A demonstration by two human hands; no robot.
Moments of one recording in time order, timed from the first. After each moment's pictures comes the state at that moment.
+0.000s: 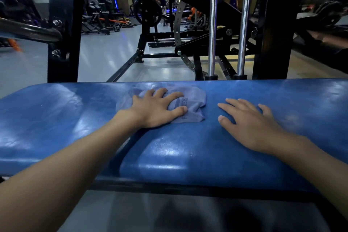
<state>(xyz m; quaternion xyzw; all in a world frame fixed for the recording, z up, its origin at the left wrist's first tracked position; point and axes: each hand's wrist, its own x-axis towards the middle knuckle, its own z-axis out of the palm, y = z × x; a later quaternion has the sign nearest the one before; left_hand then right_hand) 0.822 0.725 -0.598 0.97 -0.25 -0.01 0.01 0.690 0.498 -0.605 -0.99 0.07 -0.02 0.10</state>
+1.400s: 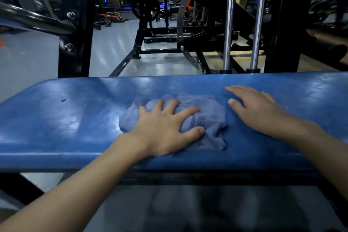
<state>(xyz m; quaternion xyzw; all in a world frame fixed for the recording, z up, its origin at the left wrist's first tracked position) 0.752 0.806 -0.599 0.95 -0.32 0.02 0.01 0.710 0.561 -0.598 -0.98 0.09 -0.11 0.16</state>
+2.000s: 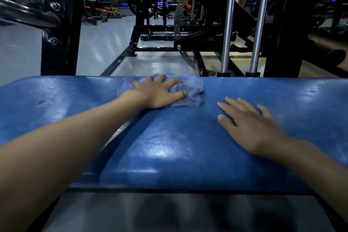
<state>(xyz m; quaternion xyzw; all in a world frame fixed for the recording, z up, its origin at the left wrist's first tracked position) 0.895 0.764 -0.594 0.96 -0.26 -0.03 0.01 0.713 0.566 -0.613 -0.99 0.10 -0.02 0.08</state>
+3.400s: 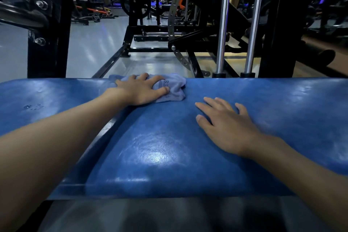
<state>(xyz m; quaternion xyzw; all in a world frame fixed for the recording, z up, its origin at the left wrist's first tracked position) 0.922 0.785 -0.593 0.97 -0.23 -0.03 0.02 0.736 0.596 -0.612 -0.99 0.07 -0.02 0.09</state>
